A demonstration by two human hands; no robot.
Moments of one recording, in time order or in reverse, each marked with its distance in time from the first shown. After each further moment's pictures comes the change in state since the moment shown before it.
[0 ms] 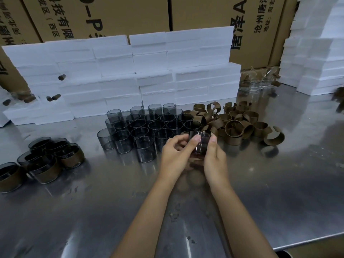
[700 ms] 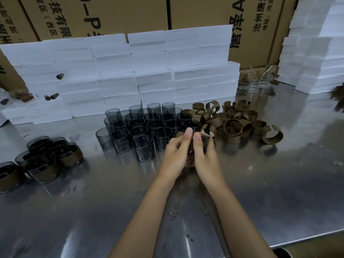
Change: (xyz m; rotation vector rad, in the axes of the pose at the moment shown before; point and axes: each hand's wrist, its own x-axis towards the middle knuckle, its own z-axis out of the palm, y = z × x) left_hand -0.008 0.015 0.001 -0.001 -0.143 0.004; right_hand -0.008 -0.008 0.006 0.008 -0.159 -0.068
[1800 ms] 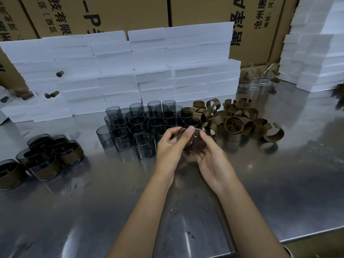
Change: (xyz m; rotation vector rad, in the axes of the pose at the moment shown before) left_hand 0.003 -0.006 -0.010 -0.241 0.130 -0.078; right_hand 0.001 -0.011 -0.011 0.746 -0.133 0.301
